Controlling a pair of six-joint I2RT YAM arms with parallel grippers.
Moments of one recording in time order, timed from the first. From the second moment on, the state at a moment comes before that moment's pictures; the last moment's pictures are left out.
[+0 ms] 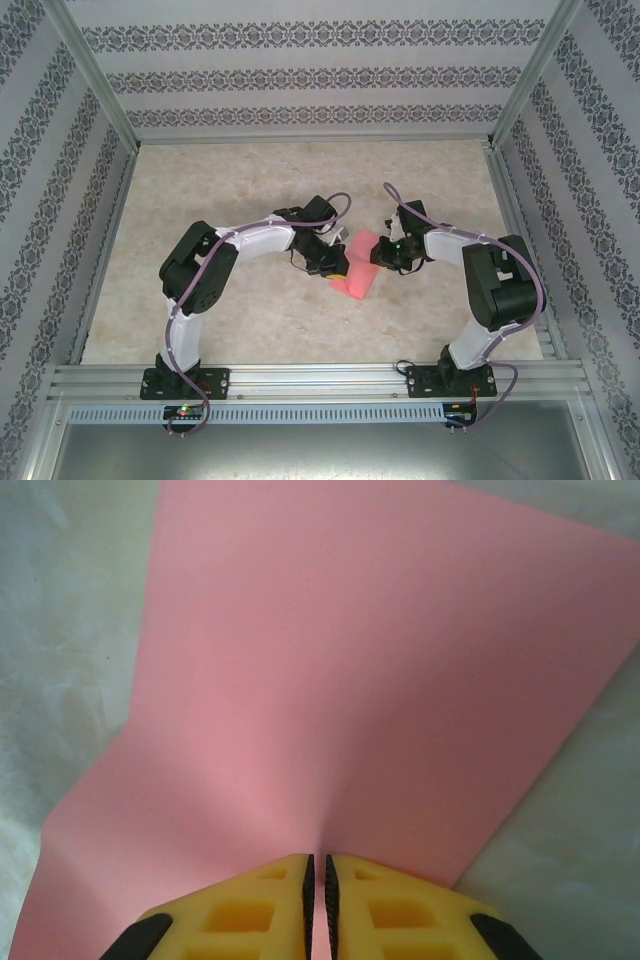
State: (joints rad) left arm -0.68 2.03 1.39 -0.55 0.68 -0.61; right arm 0.22 1.69 0.83 -0.33 -0.46 0.45
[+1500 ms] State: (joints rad) left arm -0.71 2.23 1.62 -0.61 0.71 -0.61; right arm 0.22 1.68 0.78 -0.25 -0.49 0.44
